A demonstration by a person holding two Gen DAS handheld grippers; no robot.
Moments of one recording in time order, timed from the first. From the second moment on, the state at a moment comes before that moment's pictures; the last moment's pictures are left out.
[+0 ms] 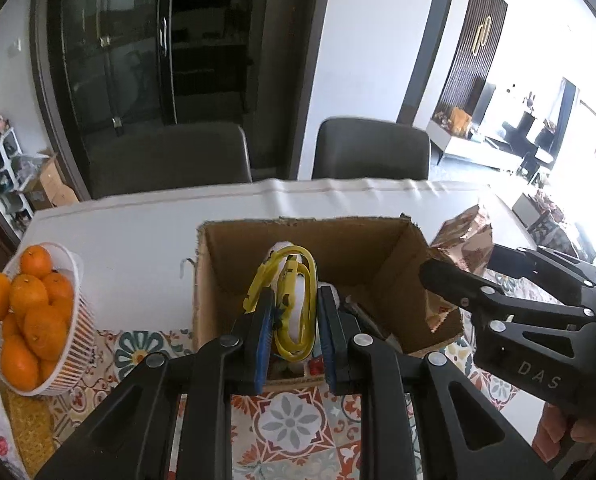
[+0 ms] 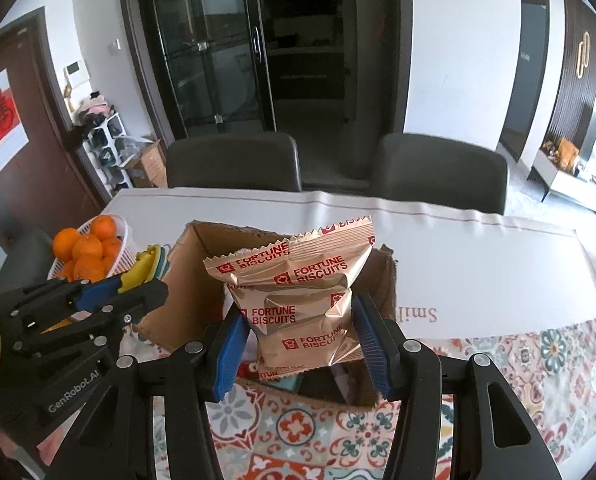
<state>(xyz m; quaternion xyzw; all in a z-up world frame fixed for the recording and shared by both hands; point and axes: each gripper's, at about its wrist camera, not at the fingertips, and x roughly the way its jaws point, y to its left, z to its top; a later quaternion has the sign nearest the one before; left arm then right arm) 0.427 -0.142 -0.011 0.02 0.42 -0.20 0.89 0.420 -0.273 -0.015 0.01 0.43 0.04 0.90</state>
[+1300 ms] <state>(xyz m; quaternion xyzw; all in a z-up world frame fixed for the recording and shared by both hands) 0.242 -0.094 0.033 0.04 0.33 -0.03 0.94 0.240 -0.265 0.027 0.01 0.34 -0.02 0.94</state>
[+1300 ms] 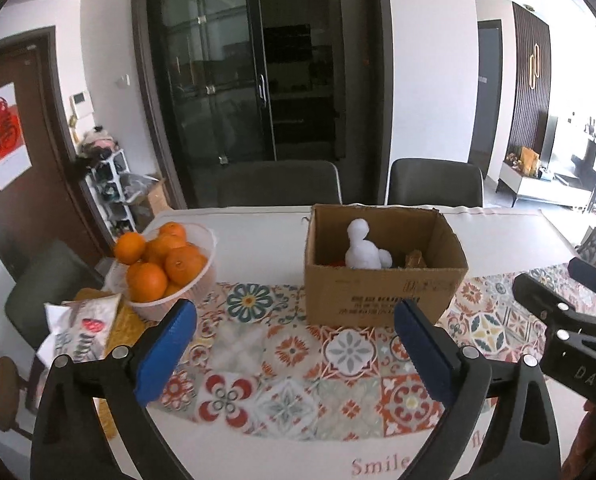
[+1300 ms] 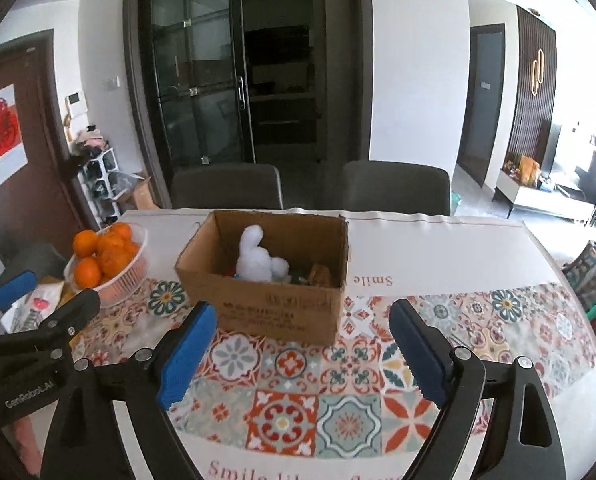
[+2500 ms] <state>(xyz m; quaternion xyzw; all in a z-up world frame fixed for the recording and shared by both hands) 0.023 -0.013 0.074 0.06 0.26 -0.06 0.96 0.016 -0.189 0.072 0.03 0.29 -0.05 0.96</state>
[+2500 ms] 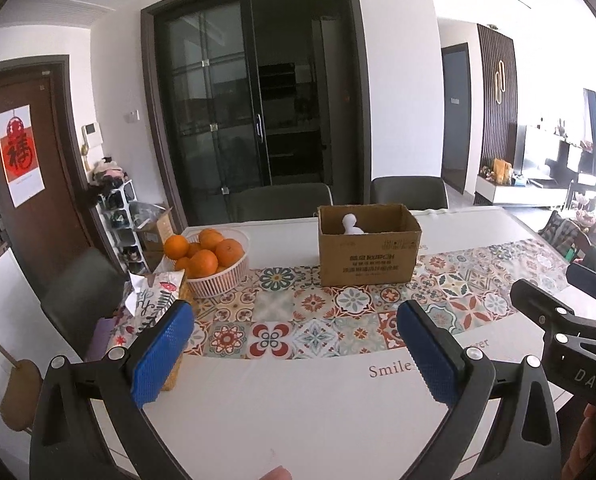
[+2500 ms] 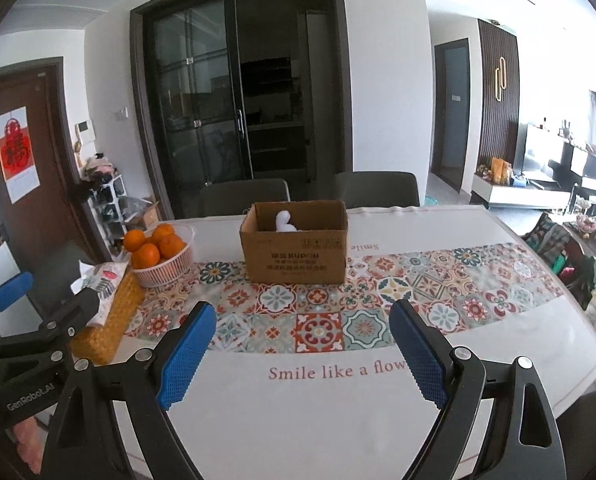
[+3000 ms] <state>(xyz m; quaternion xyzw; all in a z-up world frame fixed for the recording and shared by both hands) -0.015 -0.029 0.080 0.05 0.25 -0.05 0.96 -0.020 -0.203 0.080 0.03 0.29 -0.03 0.96</state>
